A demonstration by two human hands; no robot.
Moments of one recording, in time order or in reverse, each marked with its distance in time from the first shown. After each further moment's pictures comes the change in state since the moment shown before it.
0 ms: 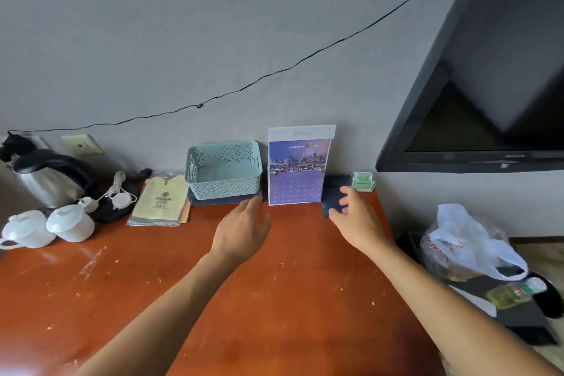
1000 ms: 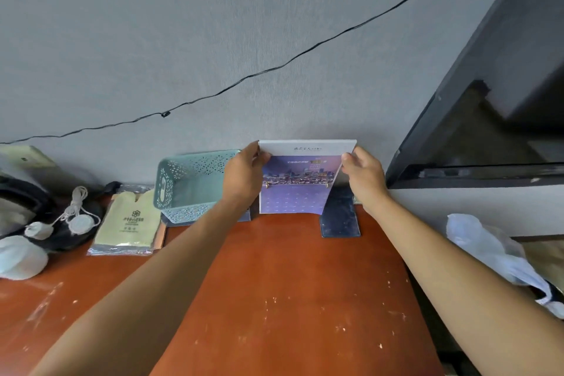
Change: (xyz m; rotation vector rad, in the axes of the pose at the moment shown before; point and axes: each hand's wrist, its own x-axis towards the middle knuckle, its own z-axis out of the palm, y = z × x) left_hand 0.190 0.022 -0.006 -0.529 0.222 -0.116; right_hand 0.170 -0.010 -0.015 0.496 0.160 -0.026
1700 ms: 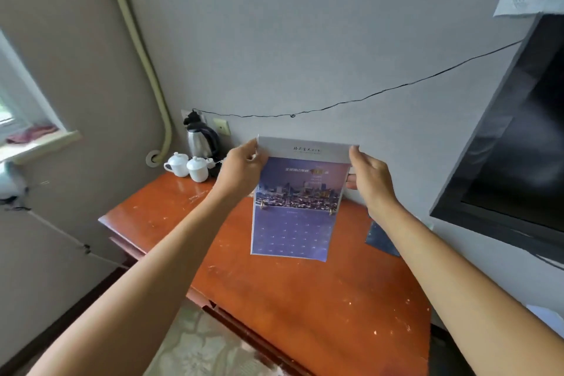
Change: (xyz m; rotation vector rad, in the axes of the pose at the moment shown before) left_hand -0.322 0.122 -0.120 -0.006 0.486 -0.030; right_hand -0.208 -0.105 -0.082 0.152 -0.480 -0.299
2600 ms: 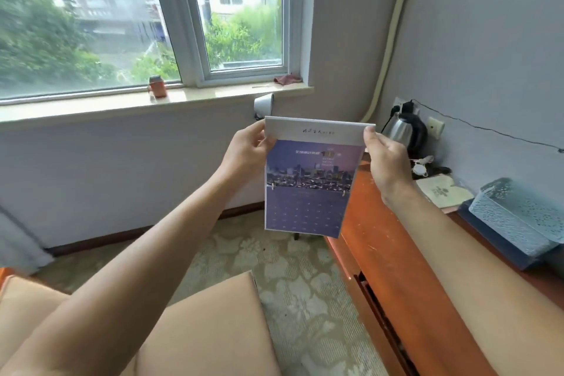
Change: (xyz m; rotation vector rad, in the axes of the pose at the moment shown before) left_hand -0.241 -0.062 -0.333 0.119 0.587 -0.260; right_hand -0.176 -0.138 0.319 0.101 -0.646 -0.234
